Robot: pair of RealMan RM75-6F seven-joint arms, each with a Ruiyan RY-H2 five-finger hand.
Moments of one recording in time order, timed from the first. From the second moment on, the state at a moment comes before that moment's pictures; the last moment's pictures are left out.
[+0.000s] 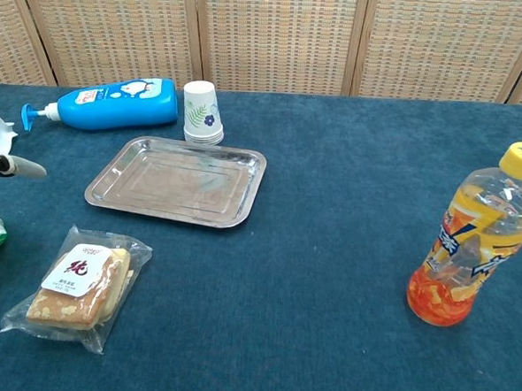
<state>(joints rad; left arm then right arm) -0.36 -1.08 0.01 -1.91 1.40 0.98 0.16 0.13 -1.12 0.09 -1.51 -1.46 1.42 0.01</state>
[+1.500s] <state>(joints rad) -0.51 -1.34 0.01 -1.63 1.38 0.83 -0.01 0.13 -1.14 0.08 -1.43 -1.48 1.41 0.11</state>
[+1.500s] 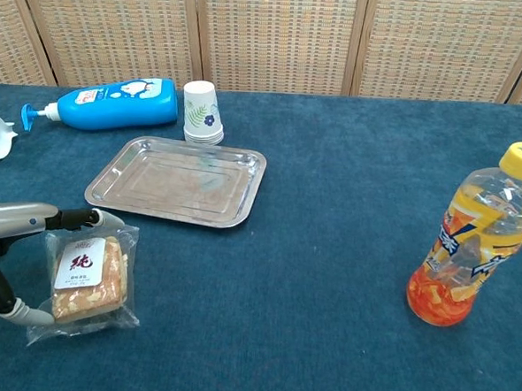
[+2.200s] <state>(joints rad) -0.47 -1.31 0.03 -1.66 1.47 1.00 0.02 0.12 -1.14 0.08 -1.44 -1.48 1.43 0.10</state>
